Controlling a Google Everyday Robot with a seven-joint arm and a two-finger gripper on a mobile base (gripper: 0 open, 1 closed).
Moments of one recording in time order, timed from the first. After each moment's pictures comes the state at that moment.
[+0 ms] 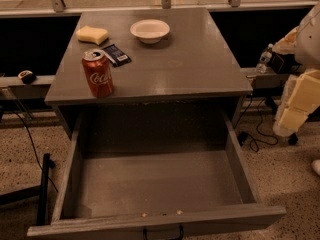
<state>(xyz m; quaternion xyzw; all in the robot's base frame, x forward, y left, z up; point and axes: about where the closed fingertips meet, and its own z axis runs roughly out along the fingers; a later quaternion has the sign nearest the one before) 0.438 -0.216 0.978 -0.60 0.78 -0.04 0.16</state>
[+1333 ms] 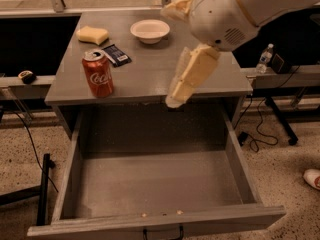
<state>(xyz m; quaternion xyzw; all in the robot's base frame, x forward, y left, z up) 0.477 -0.018 1.019 -0.71 0.59 0.10 0.38</state>
